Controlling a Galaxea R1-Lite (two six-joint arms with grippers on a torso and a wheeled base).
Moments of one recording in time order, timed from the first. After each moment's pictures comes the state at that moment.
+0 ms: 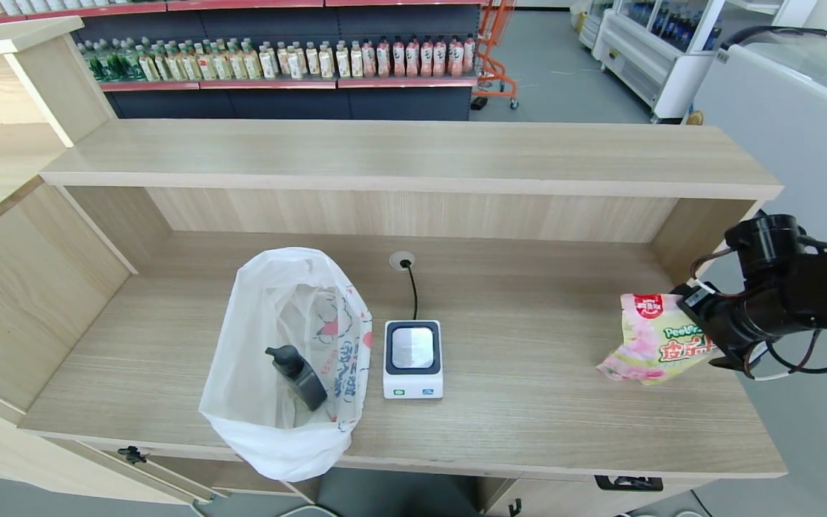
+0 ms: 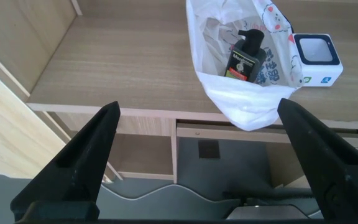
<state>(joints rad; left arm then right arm) 0.00 0.00 0.00 0.00 -0.02 -0.01 -0.09 1.93 -1.14 0.00 -0.07 0.89</state>
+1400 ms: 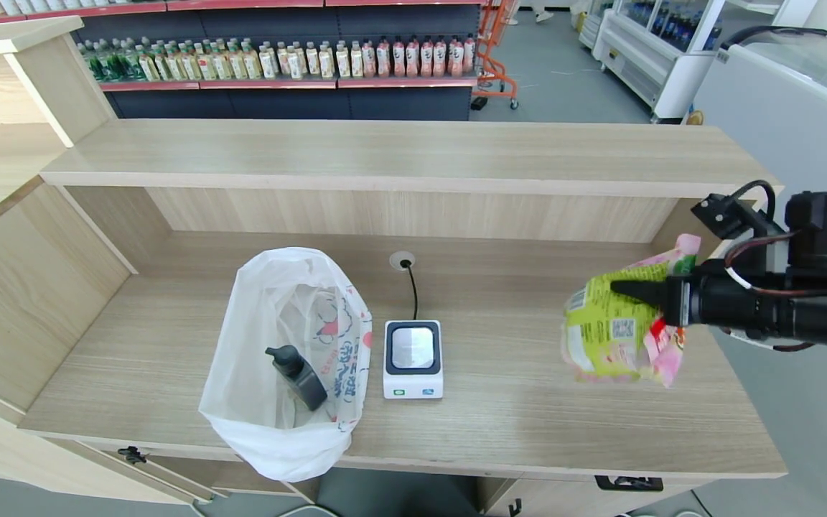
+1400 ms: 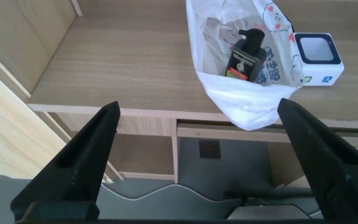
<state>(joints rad) 0.00 0.00 0.00 0.00 -0.02 0.00 0.11 1.59 -0.80 -0.41 0.50 -0.06</state>
